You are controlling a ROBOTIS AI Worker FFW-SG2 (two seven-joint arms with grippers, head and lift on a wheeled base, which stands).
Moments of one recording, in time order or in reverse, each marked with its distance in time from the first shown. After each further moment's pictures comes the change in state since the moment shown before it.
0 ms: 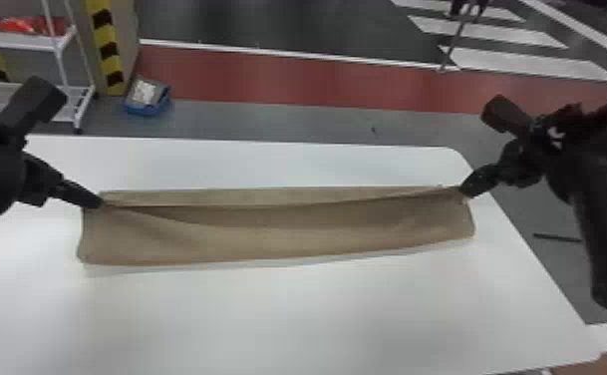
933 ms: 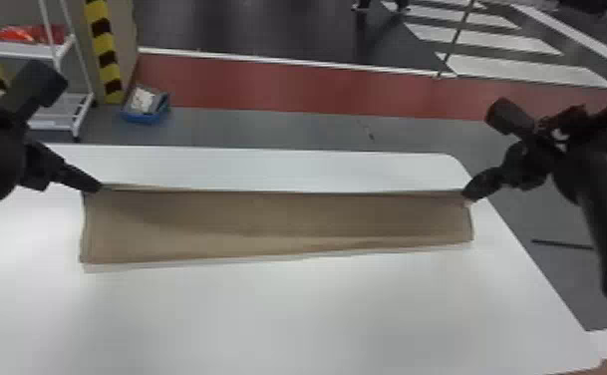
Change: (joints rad) left arm -0.073 -0.011 -0.006 0.053 0.015 -0.027 0.076; right arm -0.067 -0.022 0.013 0.093 -0.003 -0.029 -0.009
